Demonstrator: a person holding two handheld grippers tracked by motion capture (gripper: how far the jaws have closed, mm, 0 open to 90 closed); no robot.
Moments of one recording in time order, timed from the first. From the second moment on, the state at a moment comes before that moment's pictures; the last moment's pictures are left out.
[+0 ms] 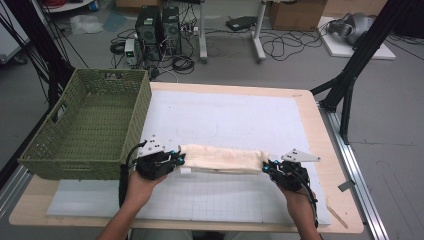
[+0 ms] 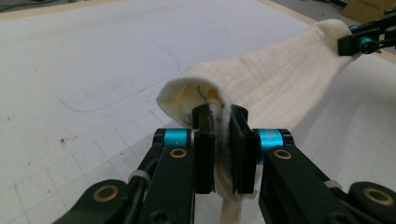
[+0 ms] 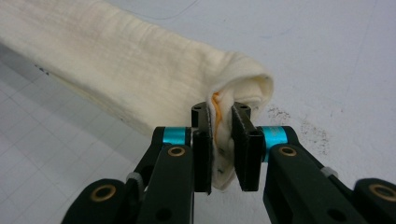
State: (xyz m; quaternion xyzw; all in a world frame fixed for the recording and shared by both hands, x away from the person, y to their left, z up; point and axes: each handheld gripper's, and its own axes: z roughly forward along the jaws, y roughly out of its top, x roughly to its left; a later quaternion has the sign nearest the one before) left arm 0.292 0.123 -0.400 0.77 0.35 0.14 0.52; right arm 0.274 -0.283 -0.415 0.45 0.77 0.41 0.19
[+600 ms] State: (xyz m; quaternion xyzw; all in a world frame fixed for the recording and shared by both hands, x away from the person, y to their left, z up) left arm 0.286 0.151 -0.355 0.74 0.34 0.19 0.54; right arm 0.300 -0.257 -0.369 0.41 0.77 0.42 0.23
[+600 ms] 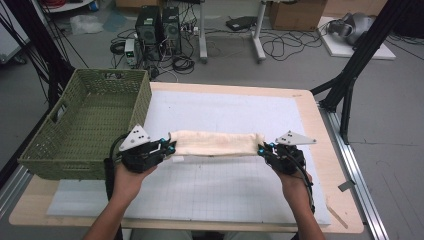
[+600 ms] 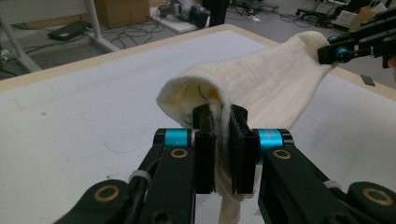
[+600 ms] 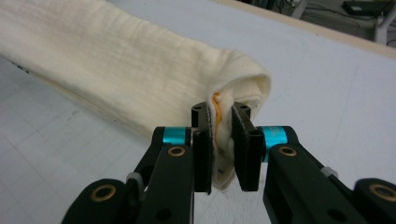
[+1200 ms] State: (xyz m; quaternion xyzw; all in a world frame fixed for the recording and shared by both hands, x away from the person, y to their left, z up) left arm 0.284 0.203 -0.333 0.71 0.37 0.22 0.55; right arm 0.331 -0.211 -0.337 0.37 0.76 0.48 0.22
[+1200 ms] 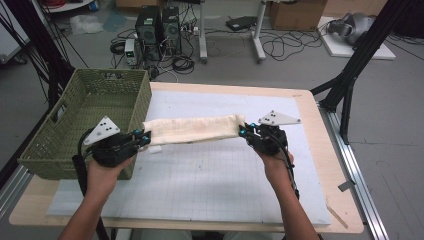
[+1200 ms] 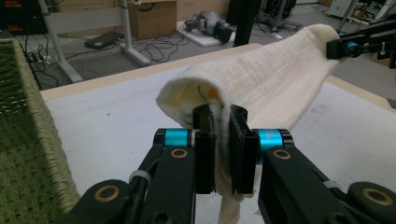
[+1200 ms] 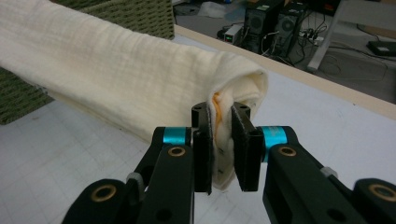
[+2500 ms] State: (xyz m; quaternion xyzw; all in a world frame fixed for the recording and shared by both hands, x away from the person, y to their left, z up) left arm 0.245 0.338 -0.308 0.65 0.45 0.31 0.53; right arm 0.408 -0.038 -0.290 0.26 0.81 0.49 0.20
